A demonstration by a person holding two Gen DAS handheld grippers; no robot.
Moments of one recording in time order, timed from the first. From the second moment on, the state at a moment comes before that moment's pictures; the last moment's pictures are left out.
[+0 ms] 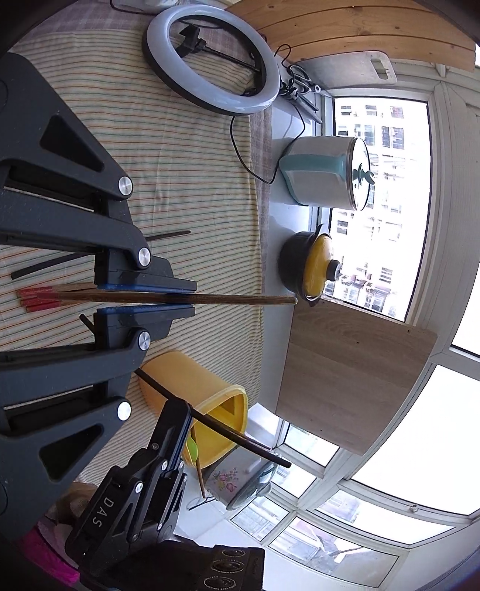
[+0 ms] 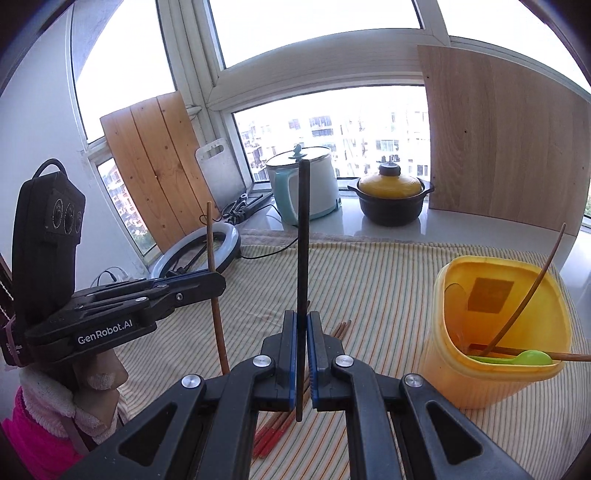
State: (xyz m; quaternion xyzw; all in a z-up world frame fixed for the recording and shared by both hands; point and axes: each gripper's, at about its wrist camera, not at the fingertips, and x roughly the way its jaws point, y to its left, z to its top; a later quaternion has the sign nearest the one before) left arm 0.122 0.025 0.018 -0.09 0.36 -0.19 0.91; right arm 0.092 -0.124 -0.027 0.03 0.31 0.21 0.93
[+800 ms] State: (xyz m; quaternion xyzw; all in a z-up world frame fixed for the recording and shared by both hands) left arm 0.131 -0.005 0.051 -0.08 0.32 -0.22 0.92; right arm 0.076 -0.211 0.069 0.08 0.18 0.15 0.97
